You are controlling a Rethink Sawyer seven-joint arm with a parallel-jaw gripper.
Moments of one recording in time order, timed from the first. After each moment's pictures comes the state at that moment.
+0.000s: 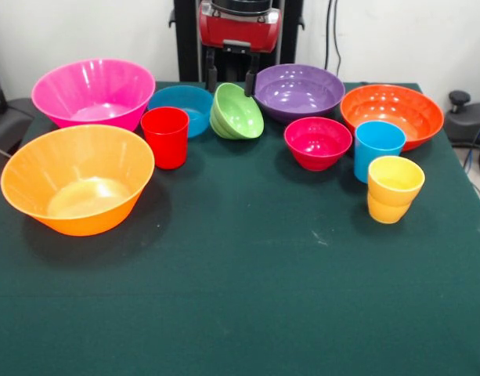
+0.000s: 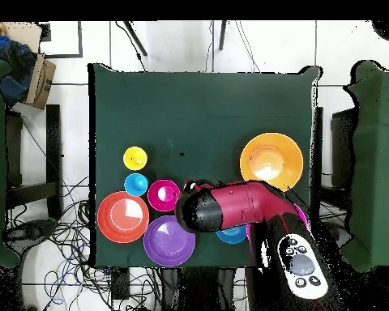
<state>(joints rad) -0.48 -0.86 0.28 1.93 -0.53 0.47 2.05</state>
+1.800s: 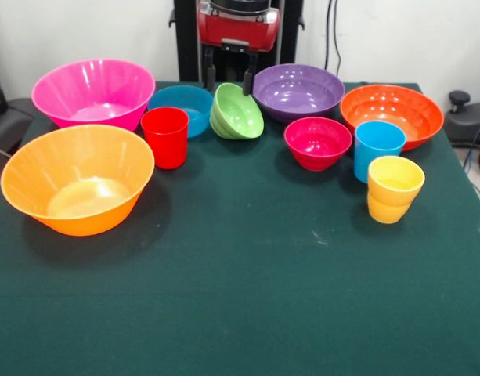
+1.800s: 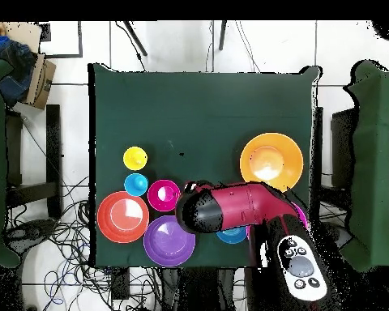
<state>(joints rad) -0.47 -0.86 0.26 1.93 -0.52 0.47 2.05</state>
